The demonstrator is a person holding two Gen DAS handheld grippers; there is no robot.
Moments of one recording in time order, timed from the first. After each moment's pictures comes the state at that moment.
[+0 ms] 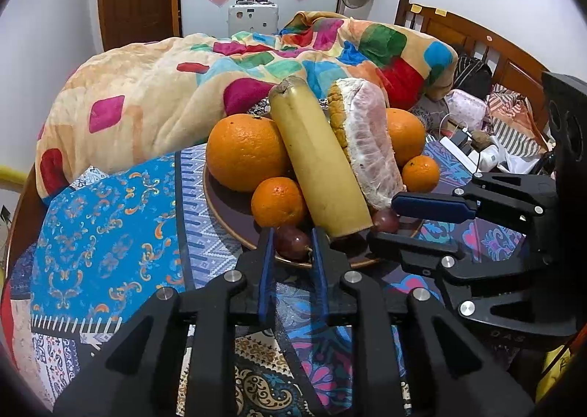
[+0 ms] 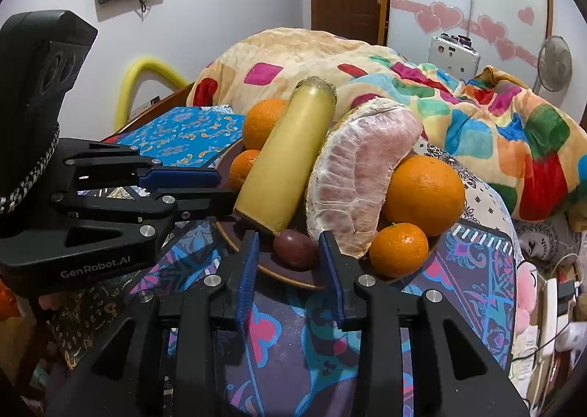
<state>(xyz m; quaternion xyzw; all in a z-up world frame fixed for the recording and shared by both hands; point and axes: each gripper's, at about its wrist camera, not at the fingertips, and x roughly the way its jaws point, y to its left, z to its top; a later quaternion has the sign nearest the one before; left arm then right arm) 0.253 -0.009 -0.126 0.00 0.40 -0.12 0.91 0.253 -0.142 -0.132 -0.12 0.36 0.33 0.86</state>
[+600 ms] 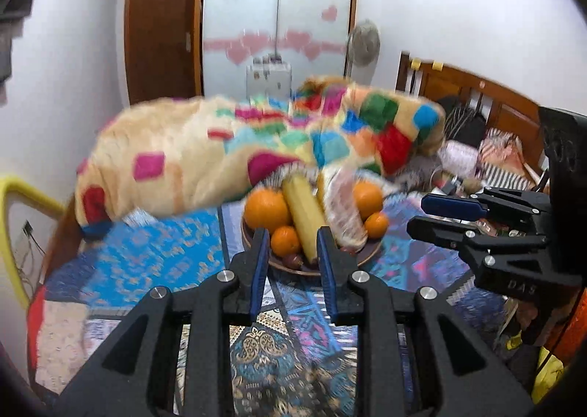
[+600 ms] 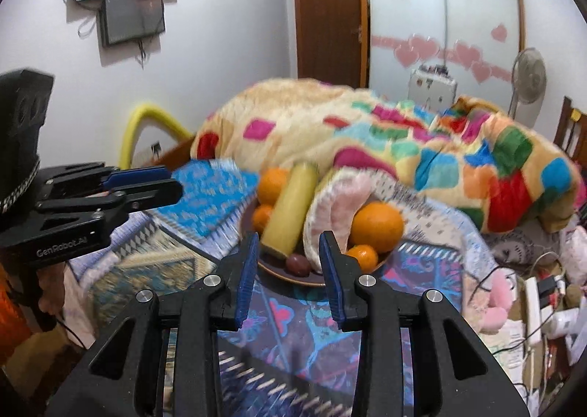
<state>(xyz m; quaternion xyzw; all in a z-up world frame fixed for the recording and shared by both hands) 0.153 0.003 -0.029 0.00 0.27 -0.09 0.96 0.183 -0.181 -0.041 -0.07 0.27 0.31 0.91</state>
